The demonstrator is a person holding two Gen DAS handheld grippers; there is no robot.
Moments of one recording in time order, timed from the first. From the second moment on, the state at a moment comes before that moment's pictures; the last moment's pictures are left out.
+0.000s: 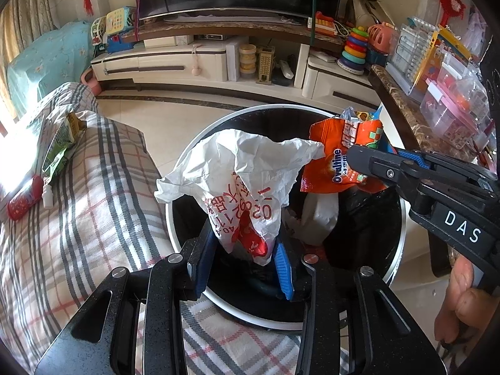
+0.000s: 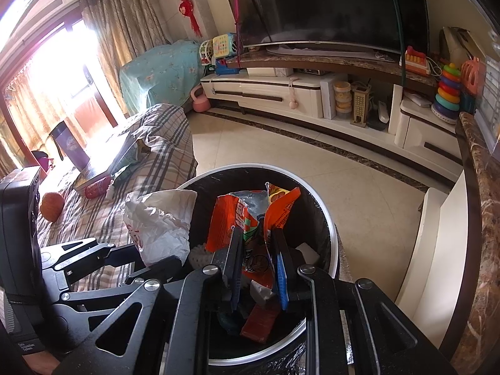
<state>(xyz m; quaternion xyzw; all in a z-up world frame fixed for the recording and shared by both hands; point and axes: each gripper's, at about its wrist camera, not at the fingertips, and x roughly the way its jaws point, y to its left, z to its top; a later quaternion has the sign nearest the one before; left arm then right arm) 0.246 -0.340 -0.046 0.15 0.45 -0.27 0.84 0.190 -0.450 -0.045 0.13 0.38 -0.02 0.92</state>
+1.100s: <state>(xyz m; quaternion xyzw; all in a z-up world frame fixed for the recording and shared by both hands) 0.201 -0.257 -0.005 0.06 0.39 -0.25 0.88 0.134 -0.439 -0.013 0.18 0.31 -0.01 0.93</state>
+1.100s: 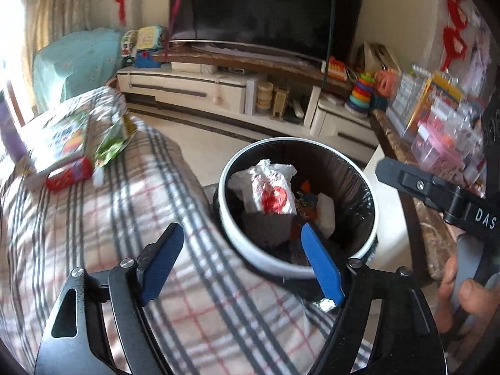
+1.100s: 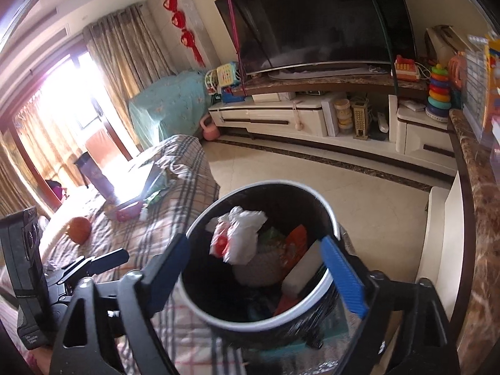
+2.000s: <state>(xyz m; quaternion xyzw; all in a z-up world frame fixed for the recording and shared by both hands) 0.060 -0.125 0.029 0.02 0.19 -0.17 0.97 0.006 -0.325 0.017 0.09 0.13 -0.04 0.99</state>
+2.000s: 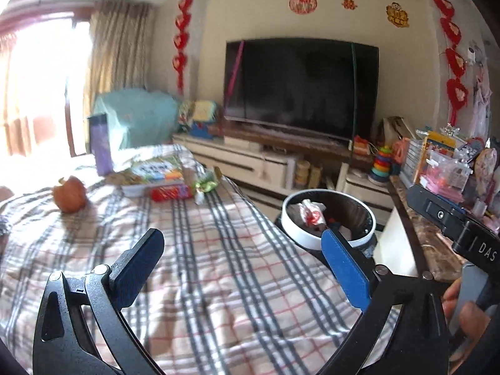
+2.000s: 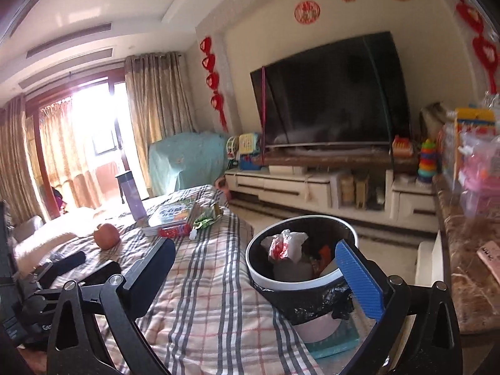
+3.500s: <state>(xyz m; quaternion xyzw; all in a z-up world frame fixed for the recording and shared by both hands) 0.030 -0.104 0.003 0.03 0.17 -0.10 0.98 -0.017 -0.301 -0.015 0.04 0.12 -0.10 0.99</state>
